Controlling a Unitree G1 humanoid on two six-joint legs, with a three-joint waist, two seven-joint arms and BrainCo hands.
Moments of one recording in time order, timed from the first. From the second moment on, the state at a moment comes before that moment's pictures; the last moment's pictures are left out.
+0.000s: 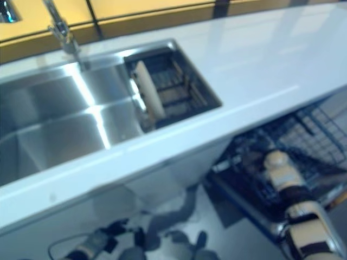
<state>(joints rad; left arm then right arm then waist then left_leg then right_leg) -0.15 0.34 -0.45 1.08 -0.01 -0.01 -0.07 -0.50 -0.72 0.21 0.54 0.02 0.26 0.03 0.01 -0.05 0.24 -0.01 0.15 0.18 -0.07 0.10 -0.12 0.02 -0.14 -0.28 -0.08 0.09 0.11</state>
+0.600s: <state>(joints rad) -0.08 0.36 -0.43 1.08 0.02 -0.01 -0.07 -0.27 -0.84 0.02 0.30 0.04 0.26 0.18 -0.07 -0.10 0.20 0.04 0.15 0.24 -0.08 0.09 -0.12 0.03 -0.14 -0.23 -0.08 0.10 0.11</state>
